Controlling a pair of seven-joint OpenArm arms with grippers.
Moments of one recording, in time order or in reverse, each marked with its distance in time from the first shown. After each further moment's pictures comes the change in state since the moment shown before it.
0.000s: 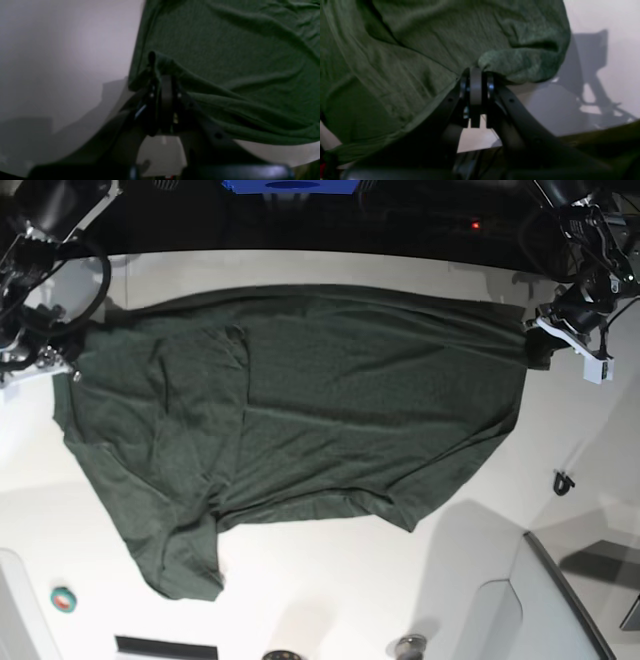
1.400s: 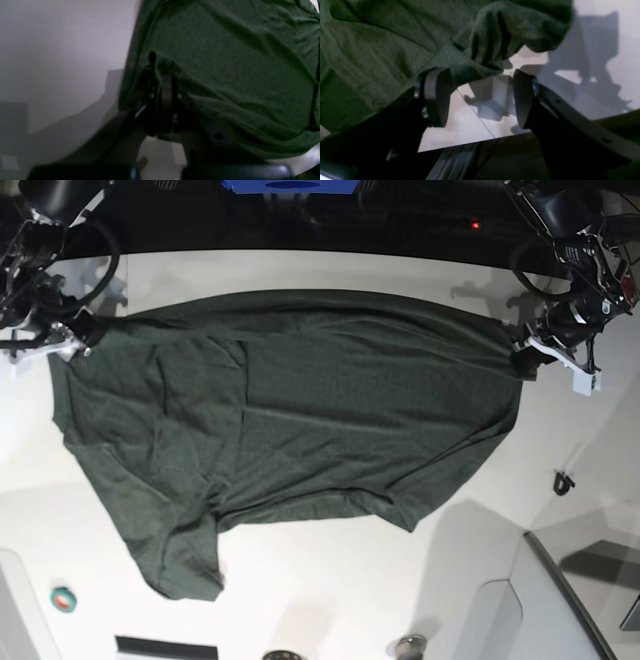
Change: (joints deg) left arm -6.3 -0.8 0.4 -9.8 0.3 0.0 -0.2; right arm -4.0 -1.6 0.0 -1.9 0.1 0.7 1.7
